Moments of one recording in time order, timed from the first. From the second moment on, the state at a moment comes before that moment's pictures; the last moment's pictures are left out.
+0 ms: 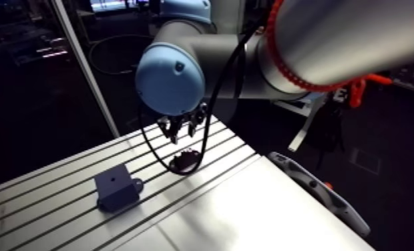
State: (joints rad) arm -0.64 -1.32 1.99 -2.35 -1.46 -2.21
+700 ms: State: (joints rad) arm -0.64 -1.28 1.99 -2.38 -1.47 -2.21
